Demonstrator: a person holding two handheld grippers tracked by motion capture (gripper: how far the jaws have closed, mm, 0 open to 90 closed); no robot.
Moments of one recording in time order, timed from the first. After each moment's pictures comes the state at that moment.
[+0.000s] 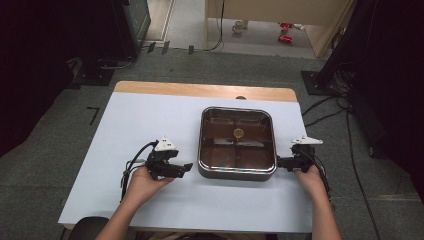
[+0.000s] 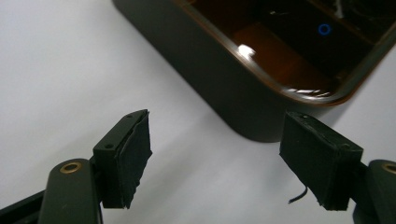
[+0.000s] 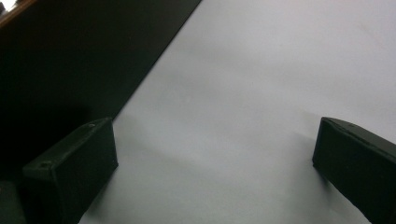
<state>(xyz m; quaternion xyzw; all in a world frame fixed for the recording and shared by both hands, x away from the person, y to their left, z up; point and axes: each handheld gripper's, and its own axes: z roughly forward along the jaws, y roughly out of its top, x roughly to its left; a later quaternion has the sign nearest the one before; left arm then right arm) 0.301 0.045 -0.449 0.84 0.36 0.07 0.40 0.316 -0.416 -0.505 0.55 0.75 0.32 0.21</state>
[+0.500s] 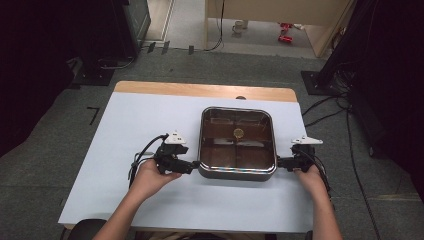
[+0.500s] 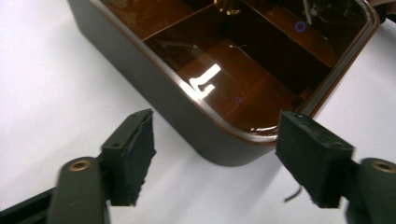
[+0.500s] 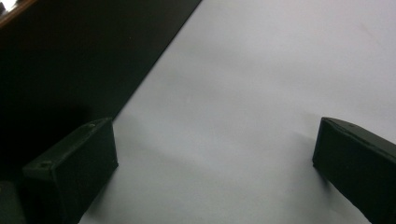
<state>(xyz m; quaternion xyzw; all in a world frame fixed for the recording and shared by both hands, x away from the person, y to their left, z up) 0.309 0.018 -0.425 0.86 0.33 0.04 0.39 0.316 -0.416 -0.505 0.55 0.75 0.32 0.21</state>
